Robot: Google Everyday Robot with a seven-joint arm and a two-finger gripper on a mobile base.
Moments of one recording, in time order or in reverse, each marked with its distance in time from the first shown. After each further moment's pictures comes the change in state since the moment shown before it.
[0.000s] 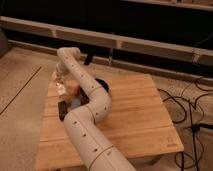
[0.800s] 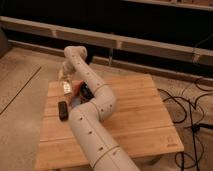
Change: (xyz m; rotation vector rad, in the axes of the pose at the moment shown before) arm -0.010 -0.039 -0.026 0.025 -0.056 0.013
